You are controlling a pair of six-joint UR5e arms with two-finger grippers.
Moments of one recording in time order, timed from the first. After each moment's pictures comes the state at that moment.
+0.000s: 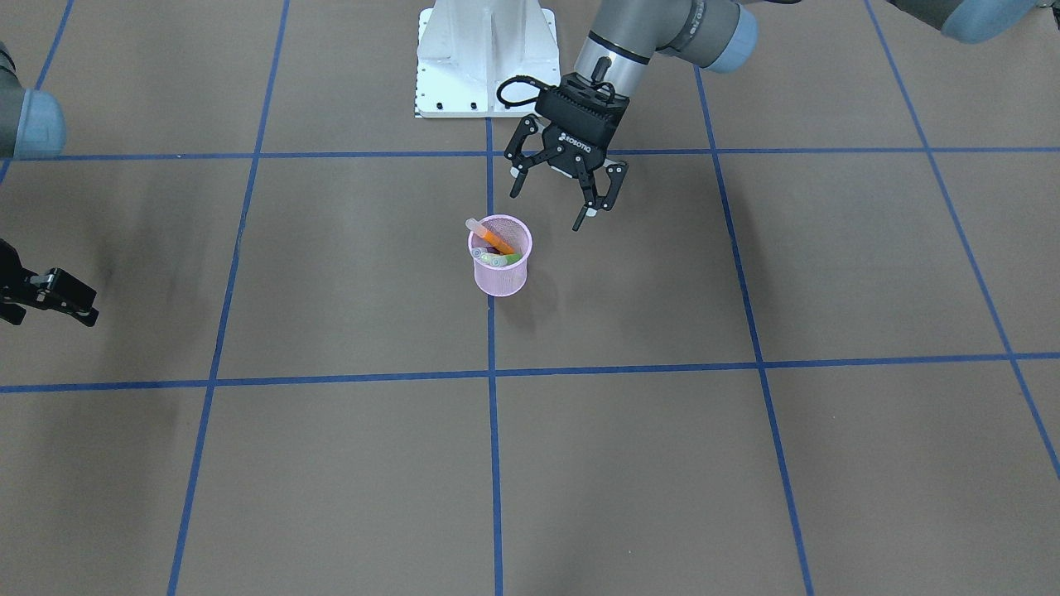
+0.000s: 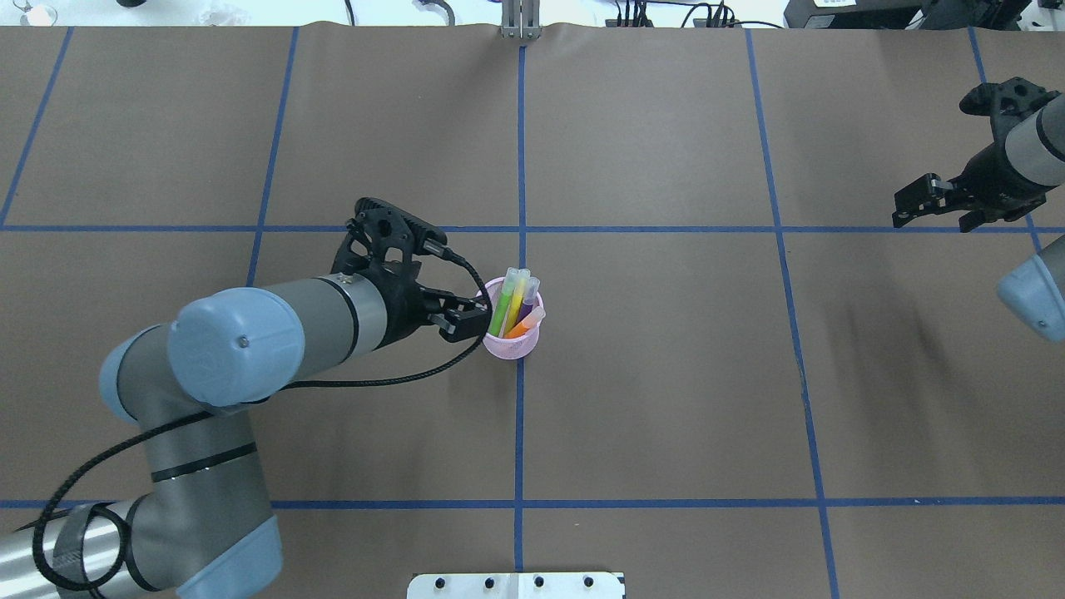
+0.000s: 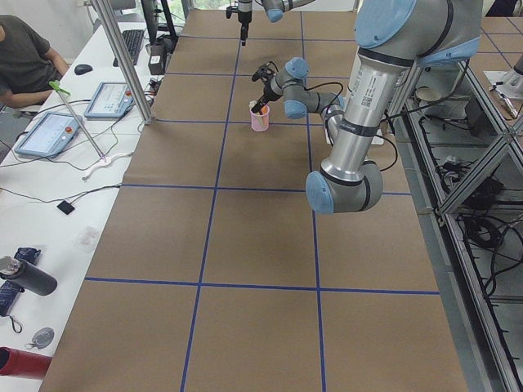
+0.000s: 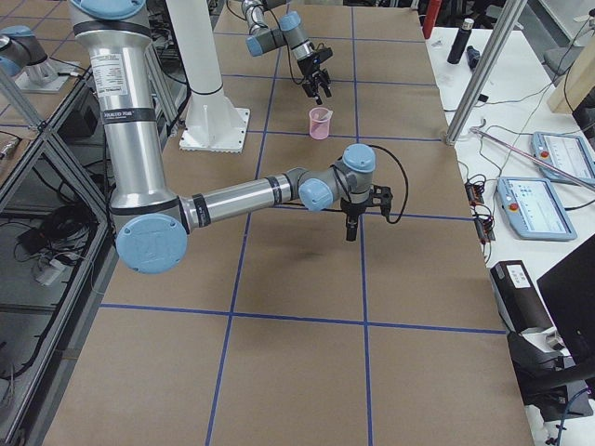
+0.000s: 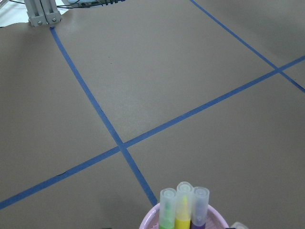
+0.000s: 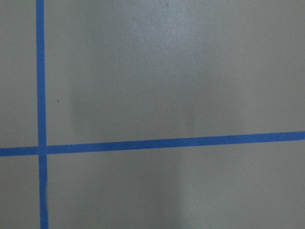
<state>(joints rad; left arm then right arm) -0.44 -2.01 -1.92 -2.05 -1.48 -0.82 1.11 -1.44 1.67 -1.31 2.21 0.73</state>
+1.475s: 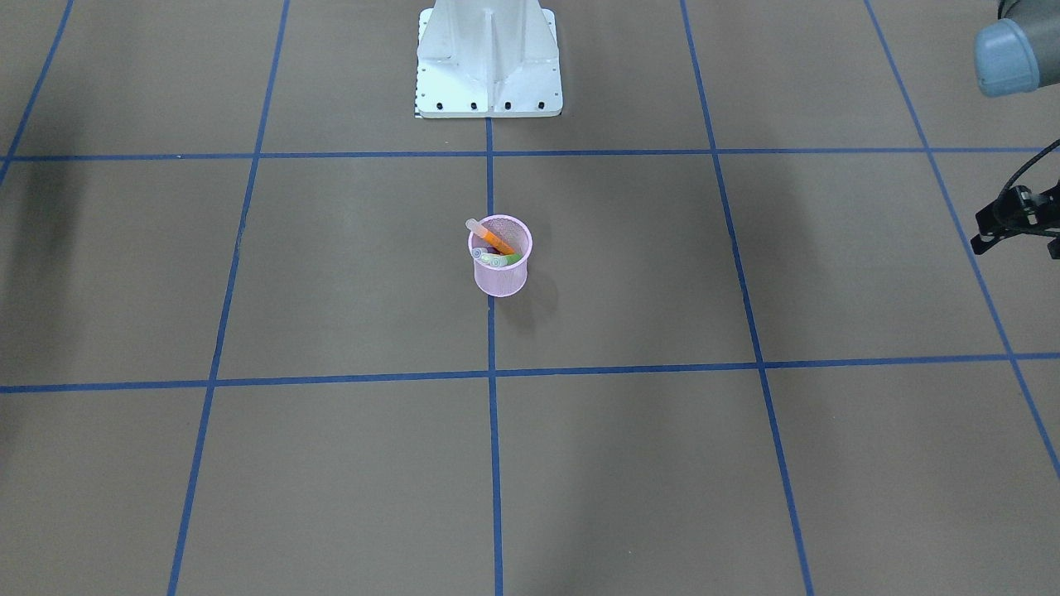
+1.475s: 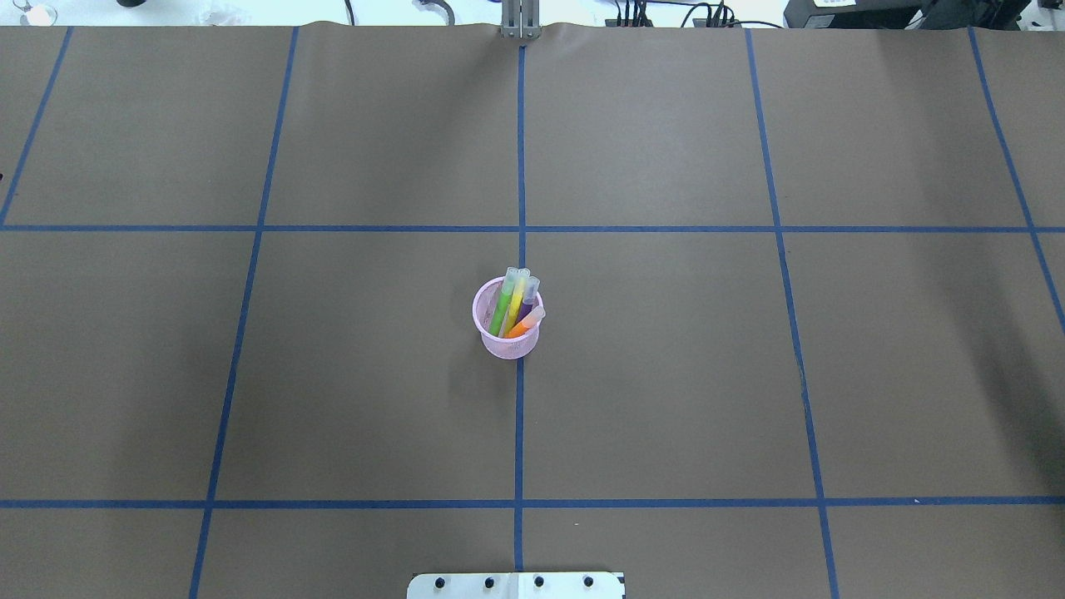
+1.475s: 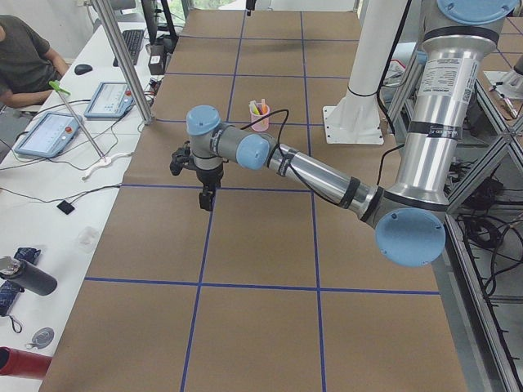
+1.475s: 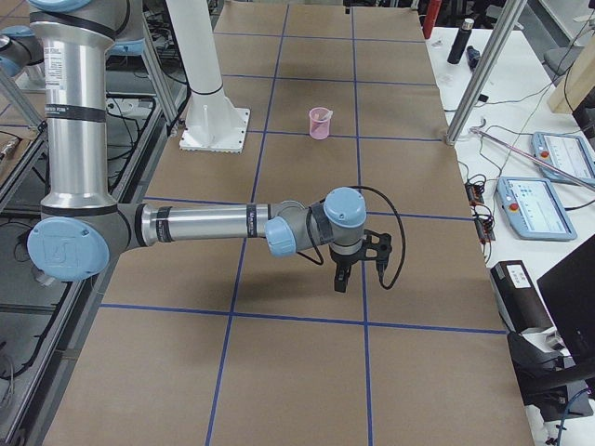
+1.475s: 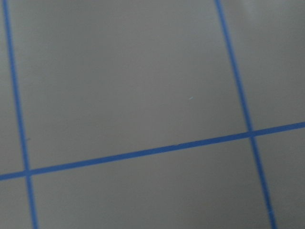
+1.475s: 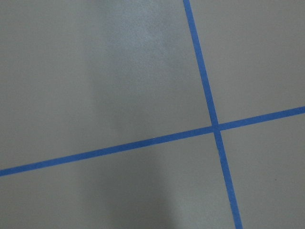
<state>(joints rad) -1.32 -1.72 -1.78 -1.43 -2.28 -0.22 1.45 -1.62 1.67 -1.32 2.37 0.48</state>
